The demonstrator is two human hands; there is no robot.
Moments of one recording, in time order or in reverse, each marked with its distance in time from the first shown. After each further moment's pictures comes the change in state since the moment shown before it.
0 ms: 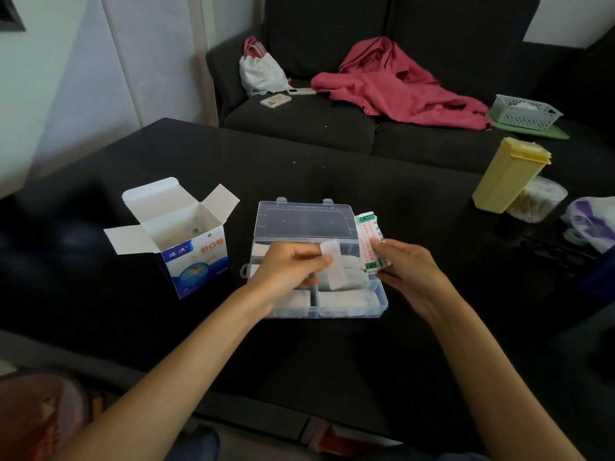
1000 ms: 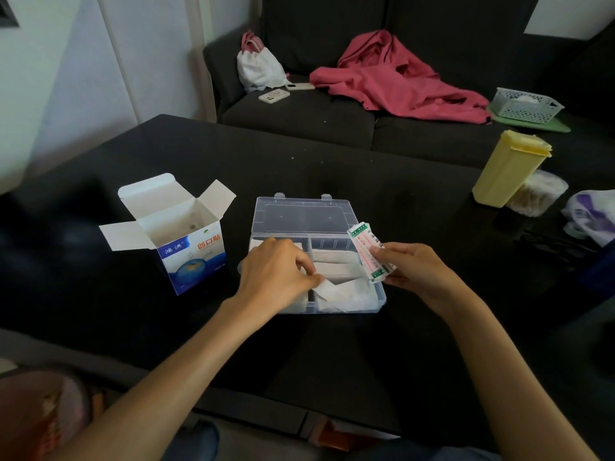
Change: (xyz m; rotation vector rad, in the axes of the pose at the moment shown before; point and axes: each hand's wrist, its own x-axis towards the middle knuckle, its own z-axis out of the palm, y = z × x) left_hand 0.005 -0.016 -0.004 0.990 0.210 0.225; right_hand 0.003 0.003 -0.017 -0.206 -0.079 0.012
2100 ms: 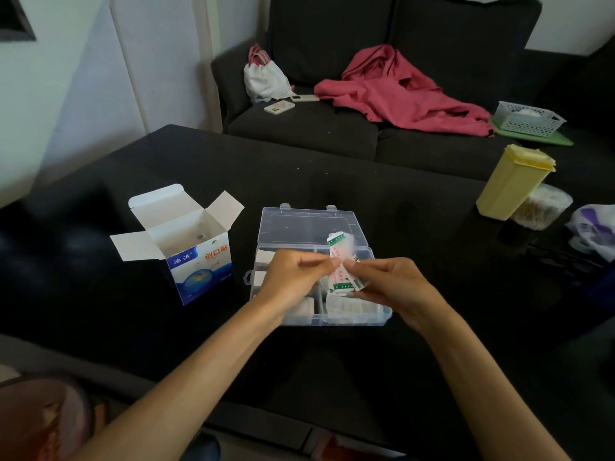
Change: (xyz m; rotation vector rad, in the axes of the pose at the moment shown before) left_hand -0.006 0.018 -0.010 -0.964 -0.149 -0.206; right_hand -0.010 -0.010 0.029 0.161 -0.111 0.052
